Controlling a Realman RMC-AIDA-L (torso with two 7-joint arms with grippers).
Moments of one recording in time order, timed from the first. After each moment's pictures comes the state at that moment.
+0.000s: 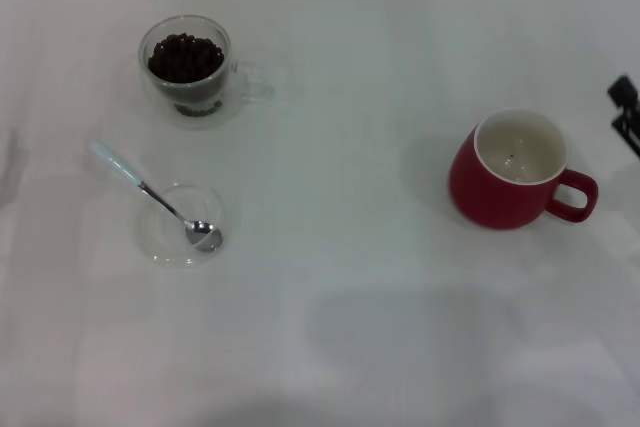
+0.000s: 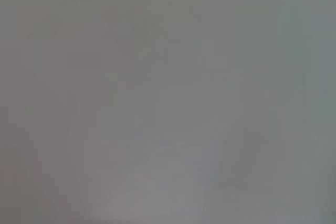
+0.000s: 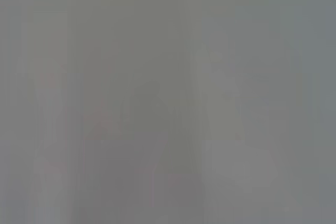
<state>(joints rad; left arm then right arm) -0.24 -2.08 2.84 0.18 -1.46 1.35 -0.19 0.11 2.01 -2.51 -0.13 0.74 -1.58 0.35</state>
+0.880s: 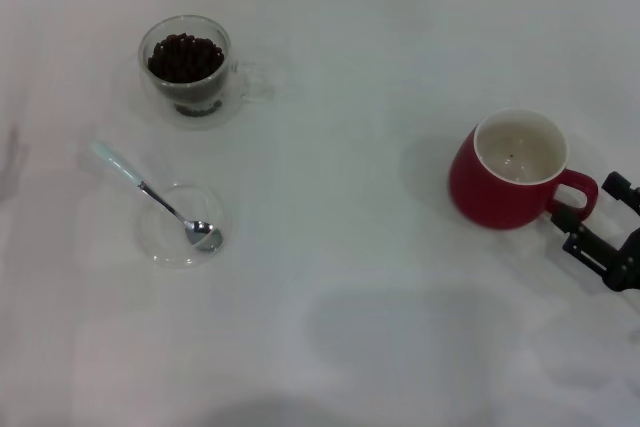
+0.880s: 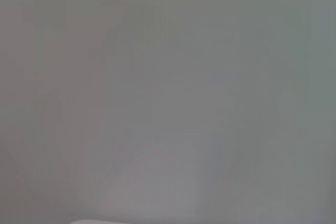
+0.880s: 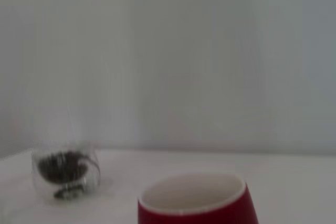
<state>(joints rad) -0.27 -2.08 2.84 0.15 -1.46 1.30 -0.19 0.07 2.01 -2.52 0.00 0.47 -1.52 0.48</state>
